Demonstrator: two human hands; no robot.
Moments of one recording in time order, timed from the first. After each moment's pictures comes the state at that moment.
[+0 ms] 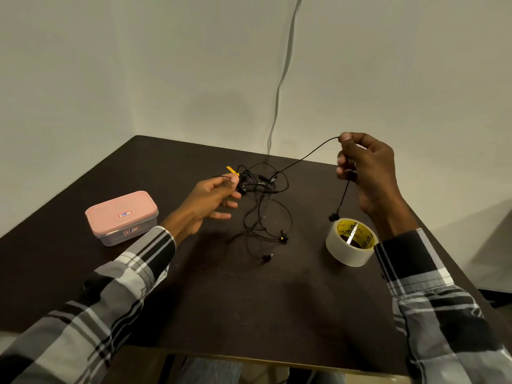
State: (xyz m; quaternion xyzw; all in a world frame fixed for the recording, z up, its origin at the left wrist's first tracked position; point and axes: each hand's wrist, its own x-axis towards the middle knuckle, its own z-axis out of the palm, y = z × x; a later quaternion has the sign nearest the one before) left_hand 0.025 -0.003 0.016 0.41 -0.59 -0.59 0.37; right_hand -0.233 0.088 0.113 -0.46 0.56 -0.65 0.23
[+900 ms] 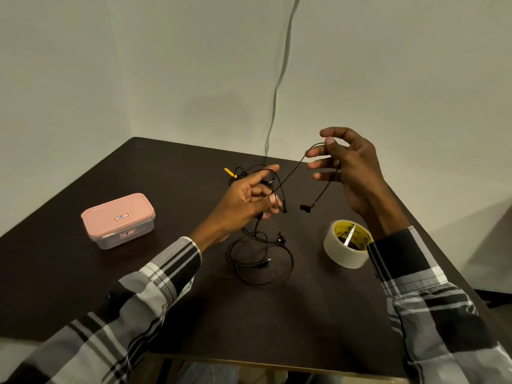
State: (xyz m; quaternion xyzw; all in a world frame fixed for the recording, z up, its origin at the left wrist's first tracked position) left_hand -0.021 0.035 0.032 0.22 -0.69 -0.56 0.40; right_hand -0.220 0.090 0.121 -0.52 0.53 -0.60 0.30
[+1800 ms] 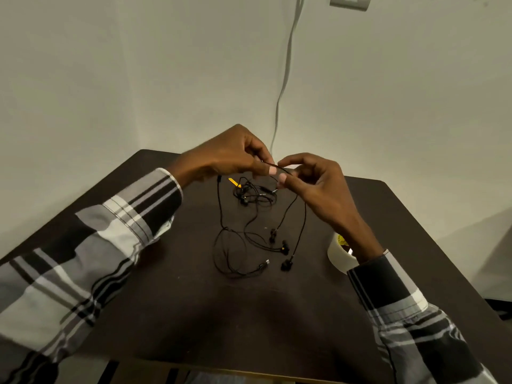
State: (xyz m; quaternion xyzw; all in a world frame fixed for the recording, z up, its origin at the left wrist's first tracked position) left_hand 0.007 0.007 0.148 0.29 -0.84 -0.36 0.26; right_hand -0.182 0.092 0.102 -0.67 0.50 -0.51 0.19
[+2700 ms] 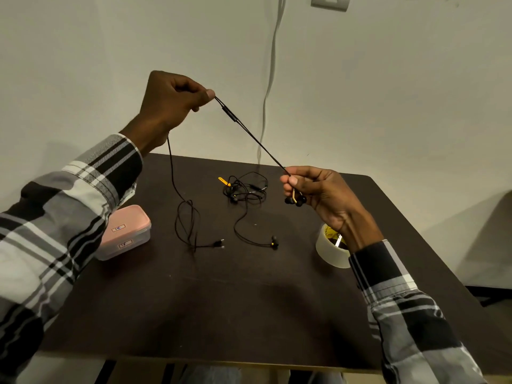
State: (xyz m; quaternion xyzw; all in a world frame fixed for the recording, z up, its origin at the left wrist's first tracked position) left_hand 0.044 -0.040 0.178 0.38 -0.70 -0.26 0.55; right_hand -0.221 0.095 0.089 -0.45 0.43 -0.59 0.51
